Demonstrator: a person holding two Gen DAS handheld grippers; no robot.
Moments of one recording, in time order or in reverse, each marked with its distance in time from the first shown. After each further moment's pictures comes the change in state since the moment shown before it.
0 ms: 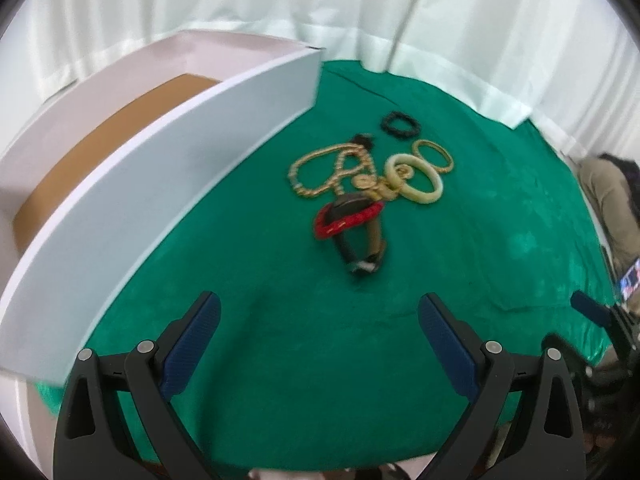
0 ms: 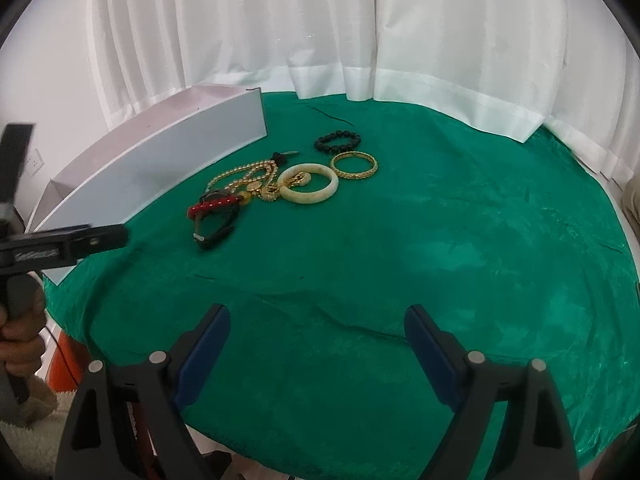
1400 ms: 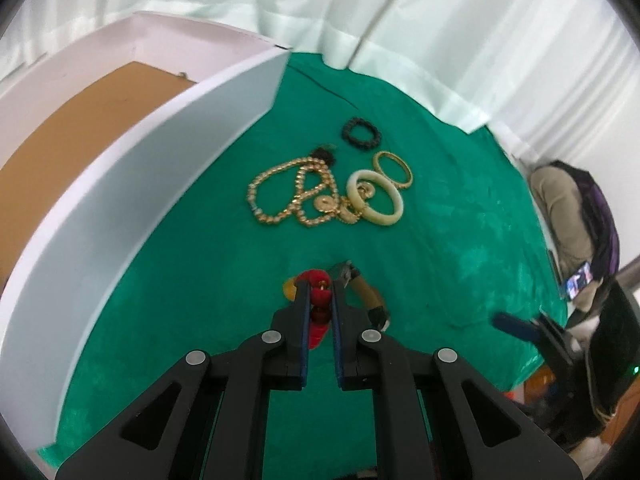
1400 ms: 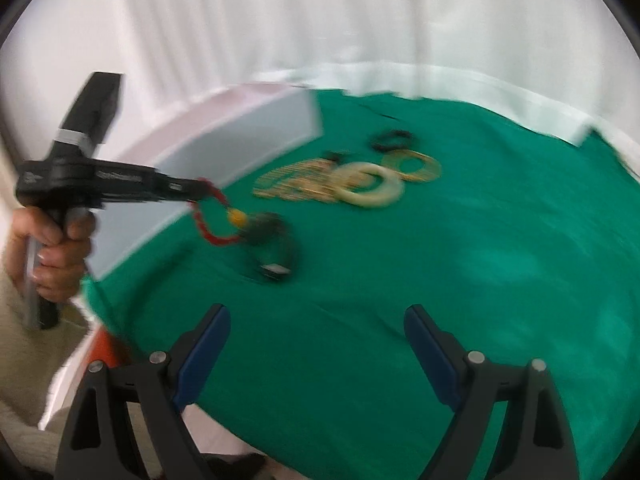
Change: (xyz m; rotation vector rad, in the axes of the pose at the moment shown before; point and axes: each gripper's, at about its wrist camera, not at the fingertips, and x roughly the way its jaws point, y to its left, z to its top) left arm 0.002 0.030 0.037 -0.042 0.074 -0.244; right arm 0.021 0.026 0.021 -0.086 -0.001 0.284
